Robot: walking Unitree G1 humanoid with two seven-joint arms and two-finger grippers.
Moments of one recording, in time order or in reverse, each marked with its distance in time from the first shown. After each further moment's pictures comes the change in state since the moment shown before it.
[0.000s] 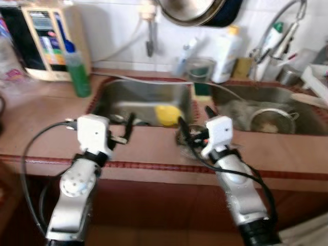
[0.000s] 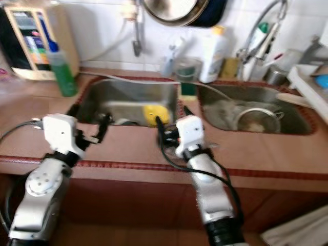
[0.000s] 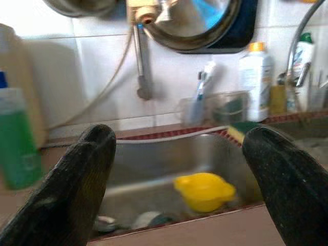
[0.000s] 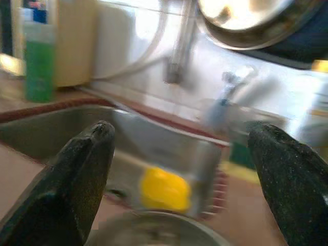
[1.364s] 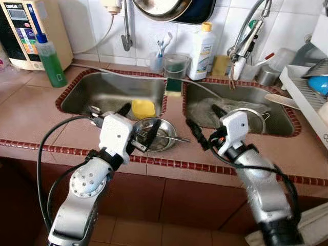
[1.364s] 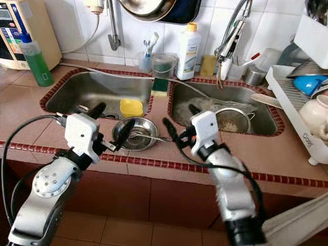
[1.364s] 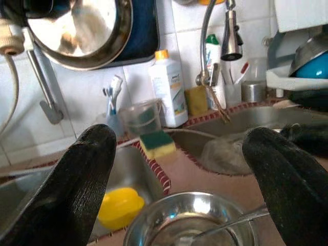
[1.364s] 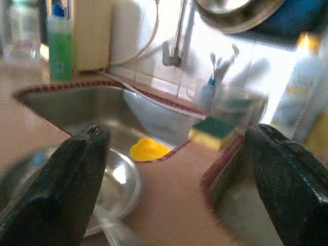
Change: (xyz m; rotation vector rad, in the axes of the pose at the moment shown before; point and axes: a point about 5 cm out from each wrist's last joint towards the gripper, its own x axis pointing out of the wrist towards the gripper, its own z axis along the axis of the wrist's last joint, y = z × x) left arm -0.001 -0.034 0.027 0.083 -0.018 -0.238; right arm -0.013 -0.020 0.008 0.097 0.043 0.132
